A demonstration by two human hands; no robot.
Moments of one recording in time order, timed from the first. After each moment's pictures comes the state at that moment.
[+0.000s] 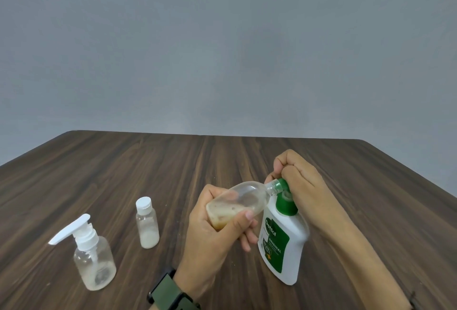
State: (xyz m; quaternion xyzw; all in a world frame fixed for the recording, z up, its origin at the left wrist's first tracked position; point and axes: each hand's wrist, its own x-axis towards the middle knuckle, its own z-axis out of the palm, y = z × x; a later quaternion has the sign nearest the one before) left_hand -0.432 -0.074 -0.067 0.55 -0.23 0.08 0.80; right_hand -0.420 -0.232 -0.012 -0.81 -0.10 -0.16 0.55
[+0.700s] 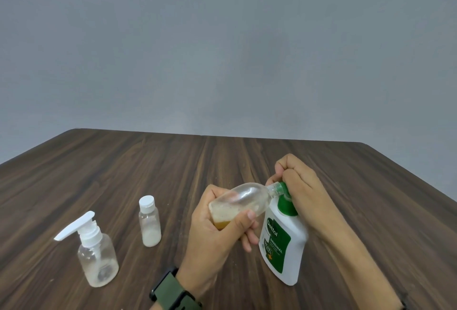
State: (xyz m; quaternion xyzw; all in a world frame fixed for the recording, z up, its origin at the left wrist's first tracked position) left_hand -0.433 -0.074 -0.066 0.55 -0.23 0.07 0.80; right_hand -0.418 -0.231 -0.015 -0.82 -0.10 -0.16 0.54
